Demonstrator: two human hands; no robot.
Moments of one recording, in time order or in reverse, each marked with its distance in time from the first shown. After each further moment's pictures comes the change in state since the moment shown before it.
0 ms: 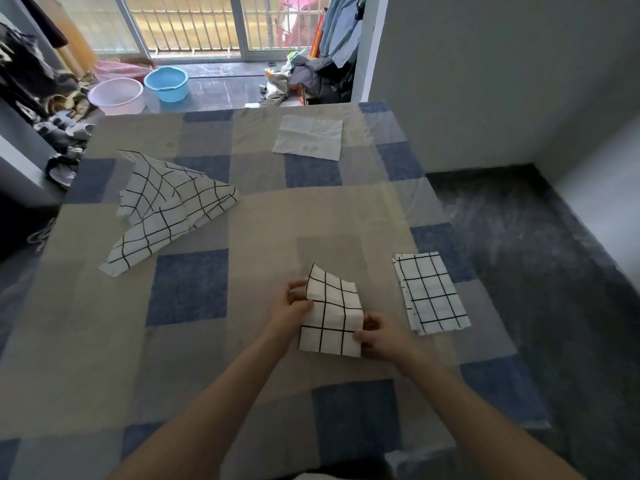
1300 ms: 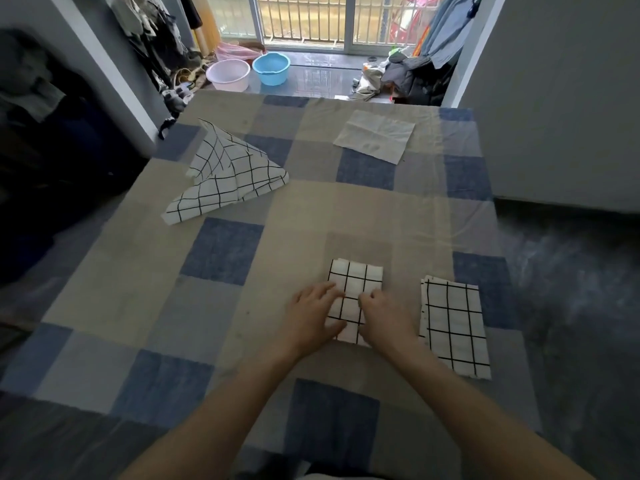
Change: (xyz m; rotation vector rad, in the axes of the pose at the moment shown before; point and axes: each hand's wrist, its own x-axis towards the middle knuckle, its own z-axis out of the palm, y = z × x) left_hand -0.019 -0.014 0.036 1.213 0.057 0.423; right_hand 0.048 -0.034 -0.022 -1.306 0.037 -0.617
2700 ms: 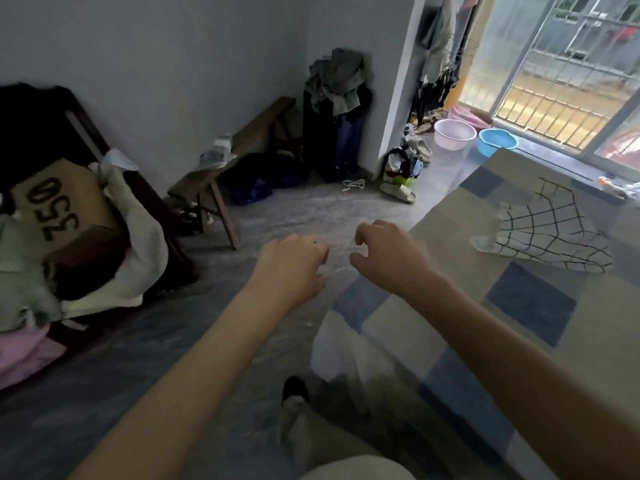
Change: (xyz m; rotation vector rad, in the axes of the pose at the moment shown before) left_hand -0.437 -0.366 -0.279 0.339 0.282 -0.602; right_hand -0.040 -0.632 -0.035 -0.066 0.162 -0.714
